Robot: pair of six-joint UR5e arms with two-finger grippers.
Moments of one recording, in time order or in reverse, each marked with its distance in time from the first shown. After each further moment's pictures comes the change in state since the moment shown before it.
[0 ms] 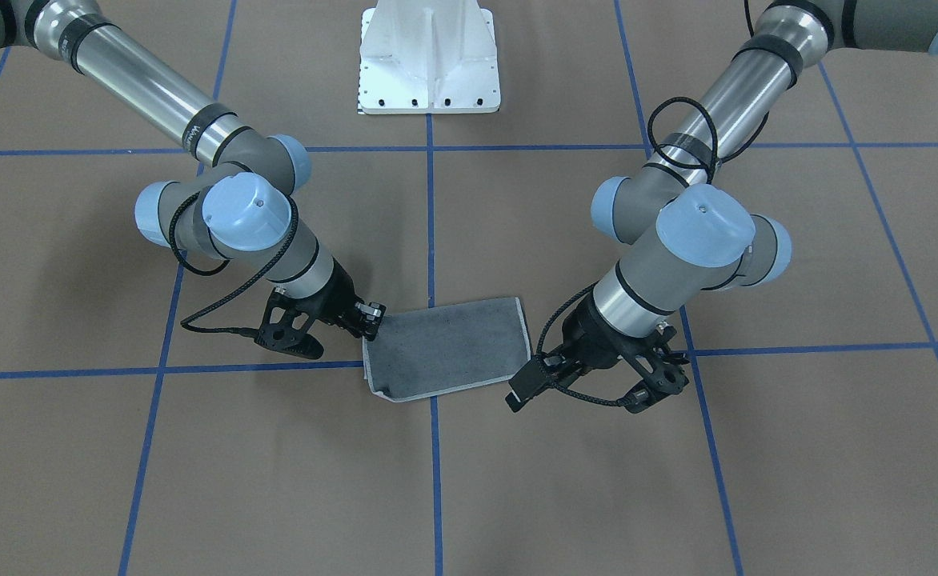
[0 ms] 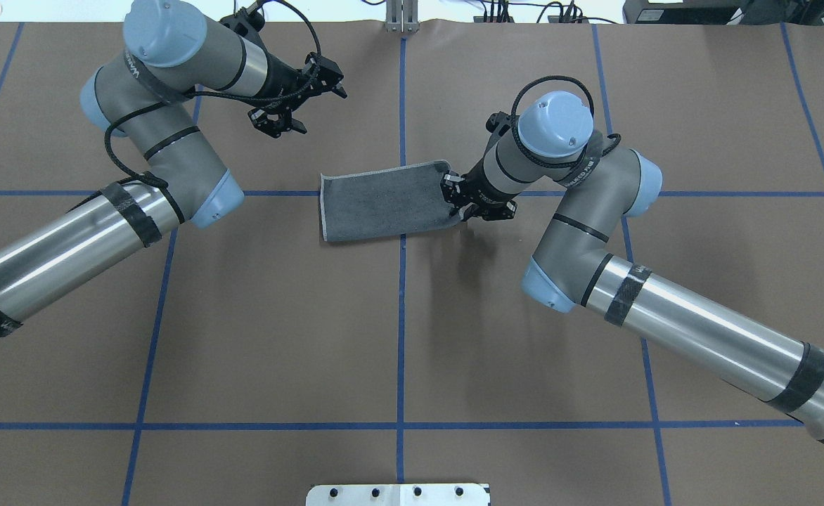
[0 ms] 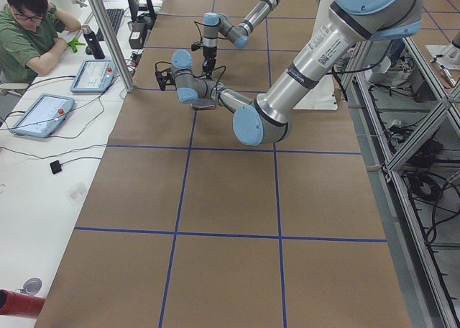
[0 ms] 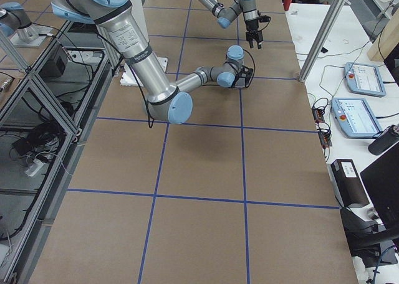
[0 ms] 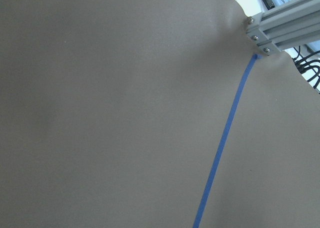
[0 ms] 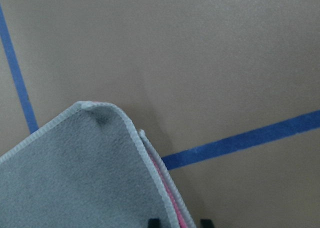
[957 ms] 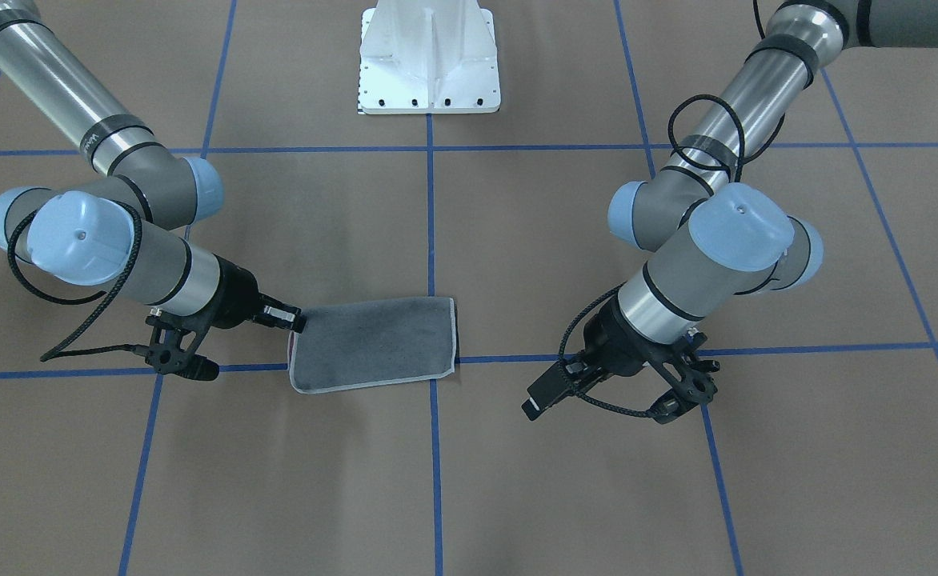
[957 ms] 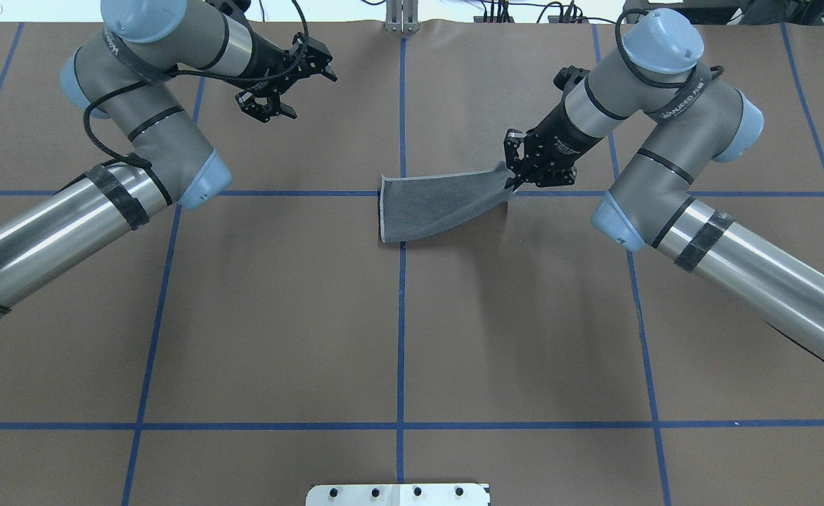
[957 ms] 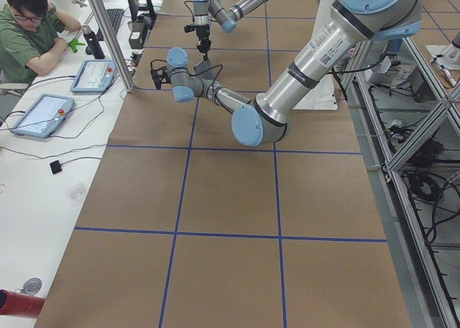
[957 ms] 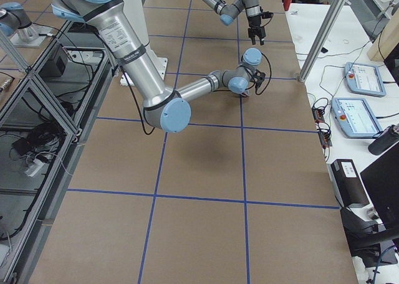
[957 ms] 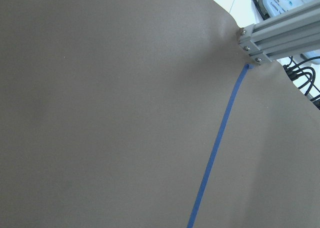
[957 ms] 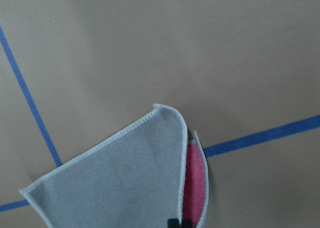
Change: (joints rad) left arm -0.050 0.000 -0.008 0.004 -0.055 0.003; right arm 0.184 -0.115 0.087 -0.005 0.369 -0.039
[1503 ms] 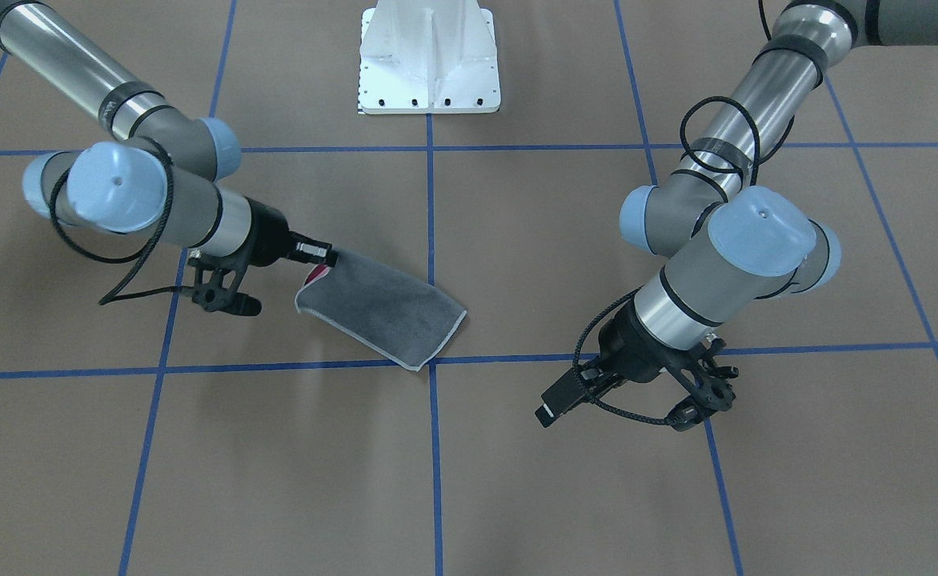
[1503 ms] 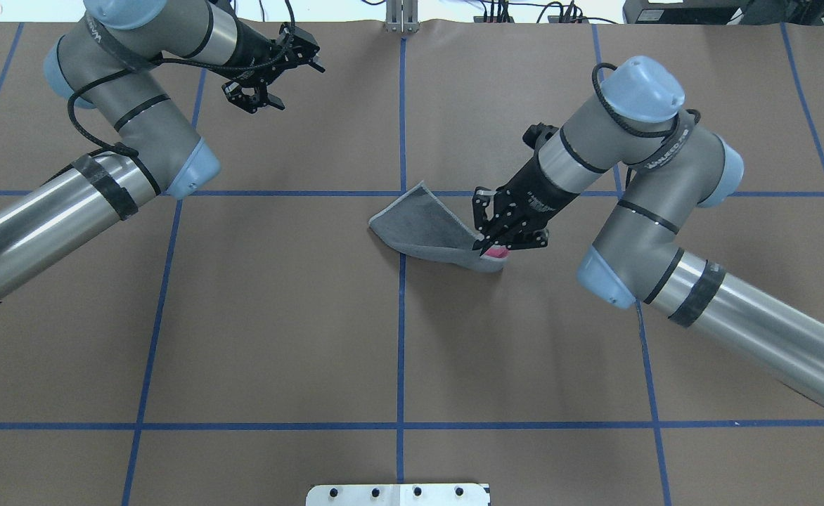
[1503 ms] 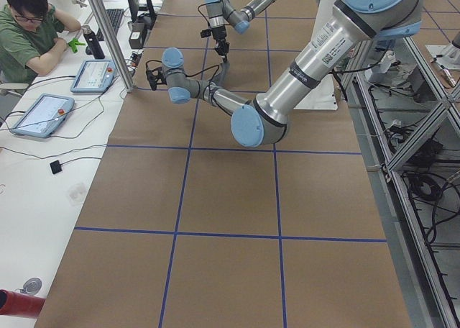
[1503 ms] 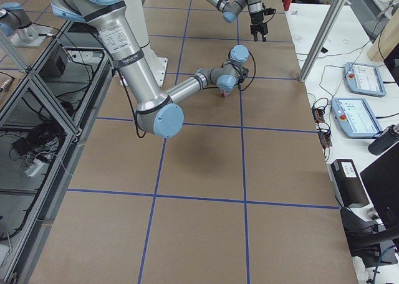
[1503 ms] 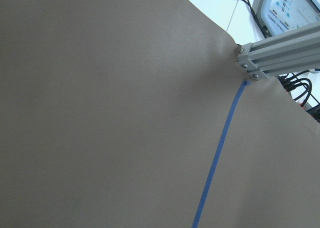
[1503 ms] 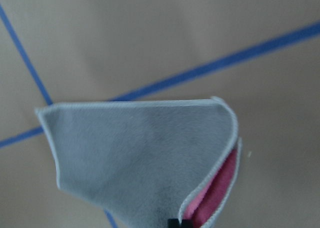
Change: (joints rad) left arm -0.019 0.009 0.007 0.000 -0.010 0.029; right arm -0.147 -0.026 0.165 0.000 0.057 0.185
